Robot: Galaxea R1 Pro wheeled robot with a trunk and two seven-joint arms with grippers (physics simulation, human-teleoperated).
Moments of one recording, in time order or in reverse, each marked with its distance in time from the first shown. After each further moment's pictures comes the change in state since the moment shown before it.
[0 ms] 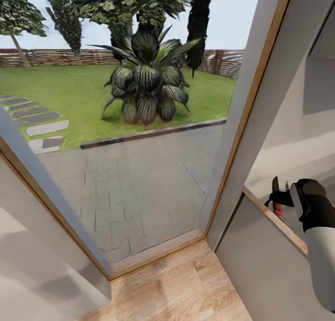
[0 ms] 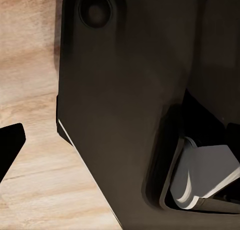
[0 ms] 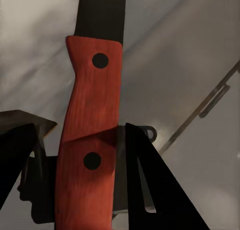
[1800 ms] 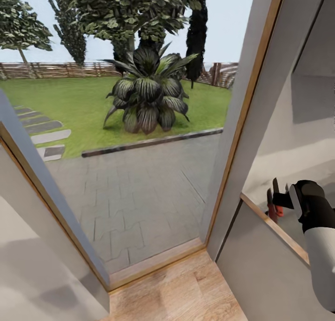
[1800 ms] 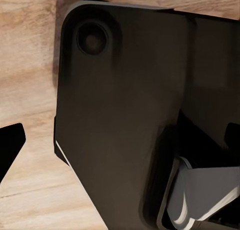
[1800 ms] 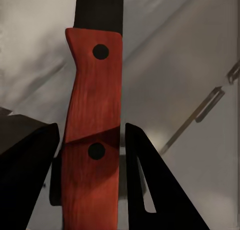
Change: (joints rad) left arm 0.000 -0.001 -0.001 0.000 0.000 0.000 0.000; right arm 0.000 0.000 0.000 0.023 0.017 0.002 -0.001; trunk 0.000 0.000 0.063
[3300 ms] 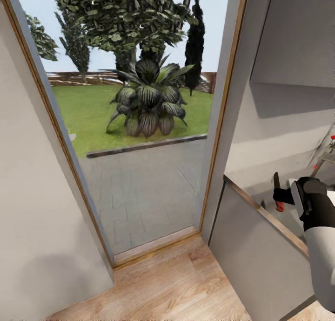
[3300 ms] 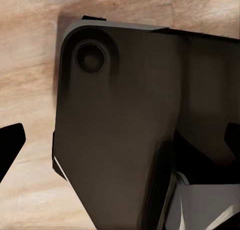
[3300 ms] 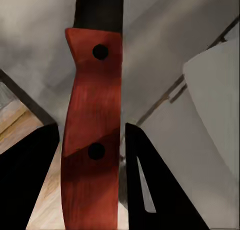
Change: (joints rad) left arm 0.000 0.000 0.001 0.000 0.000 0.001 0.000; right arm 0.000 0.000 0.004 -0.057 -0.004 0.000 0.004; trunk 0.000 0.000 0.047
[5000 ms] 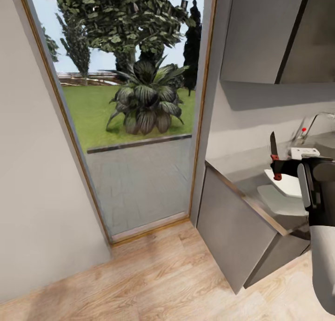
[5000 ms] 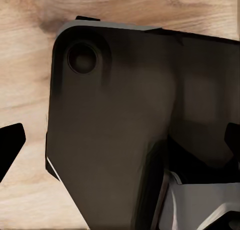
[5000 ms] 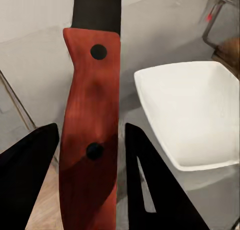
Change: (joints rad) left arm 0.000 -0.012 -0.002 0.000 0.000 -0.001 0.000; right arm 0.002 -0.002 0.089 -0.383 -0.001 0.000 0.107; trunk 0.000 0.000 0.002
